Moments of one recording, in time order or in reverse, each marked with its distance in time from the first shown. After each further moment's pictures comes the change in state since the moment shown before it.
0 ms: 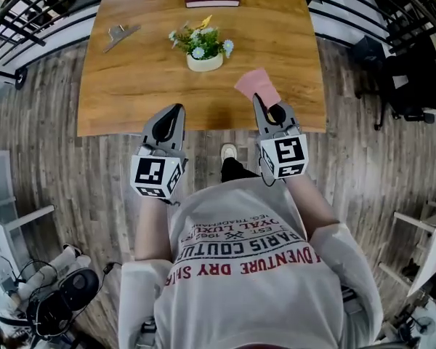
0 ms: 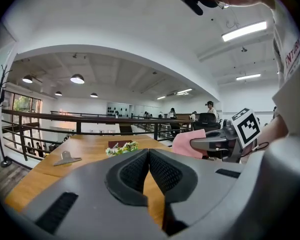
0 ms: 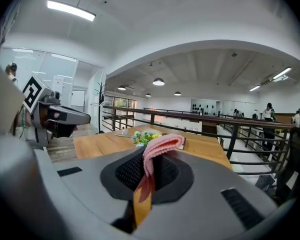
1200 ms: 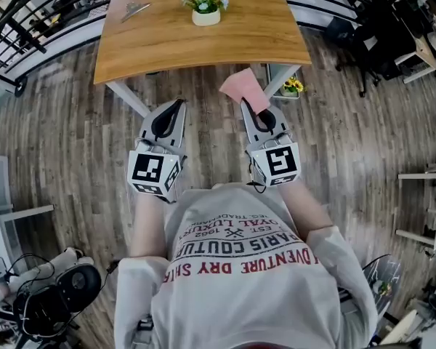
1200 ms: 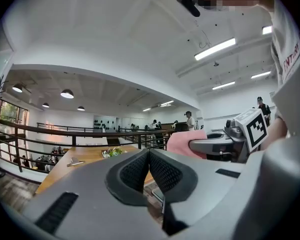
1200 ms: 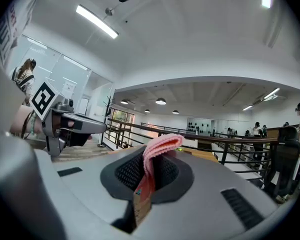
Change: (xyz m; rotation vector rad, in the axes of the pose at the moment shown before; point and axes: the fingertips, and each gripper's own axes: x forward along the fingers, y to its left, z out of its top) left arm -0.297 -0.088 -0.007 0.088 -0.158 -0.146; right arm -0.251 0.252 0.025 -0.070 -0.200 -0.073
